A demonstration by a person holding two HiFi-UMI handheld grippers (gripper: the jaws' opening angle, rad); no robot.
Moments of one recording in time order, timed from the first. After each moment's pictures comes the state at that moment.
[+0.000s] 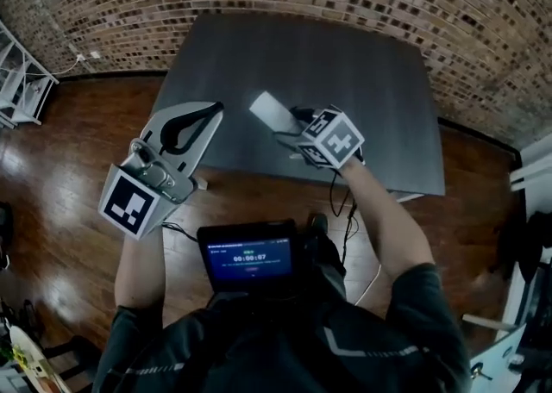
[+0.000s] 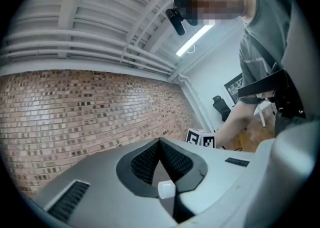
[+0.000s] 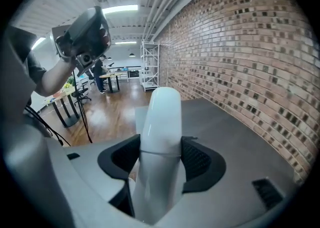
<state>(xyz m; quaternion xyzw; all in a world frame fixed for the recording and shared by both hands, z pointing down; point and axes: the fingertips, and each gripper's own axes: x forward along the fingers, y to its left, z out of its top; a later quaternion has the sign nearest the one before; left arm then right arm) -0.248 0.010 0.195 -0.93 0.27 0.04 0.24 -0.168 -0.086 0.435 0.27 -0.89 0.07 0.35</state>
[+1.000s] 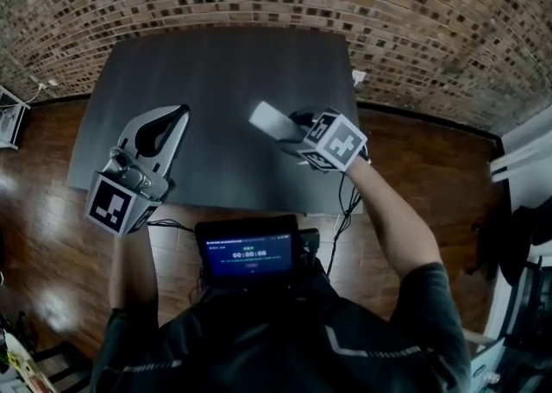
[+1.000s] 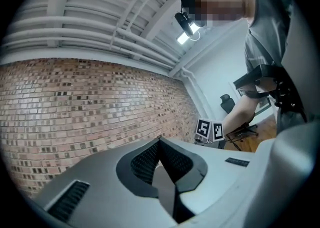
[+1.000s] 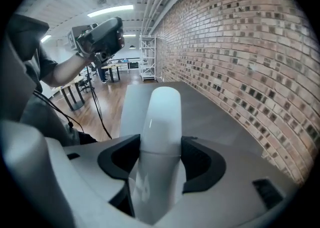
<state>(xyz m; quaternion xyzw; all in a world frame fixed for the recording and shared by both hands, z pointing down) 0.105 -0.060 0.219 -0.93 0.29 0.04 0.20 0.248 -0.115 0.445 0.25 -0.88 0.07 0.40</state>
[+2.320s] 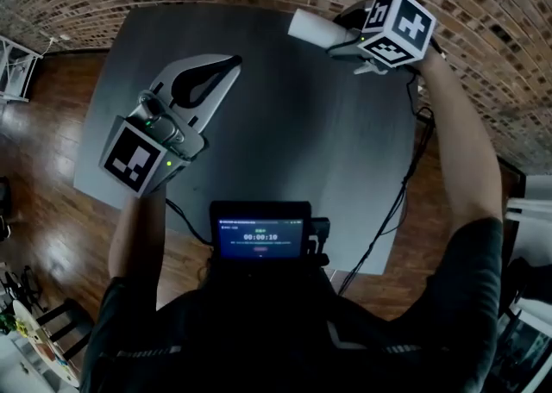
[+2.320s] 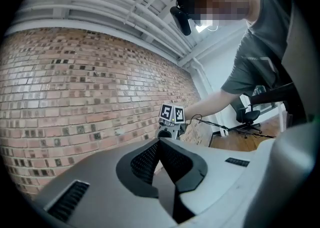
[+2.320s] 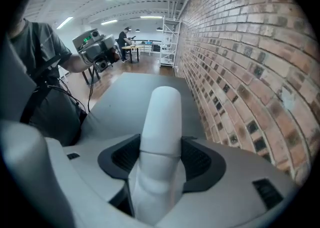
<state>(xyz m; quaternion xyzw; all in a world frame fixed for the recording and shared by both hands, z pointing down) 0.103 -0.352 0.239 -0.94 0.29 0.01 0.17 0.223 -0.478 0.384 0.10 -0.86 -0.01 0.50</state>
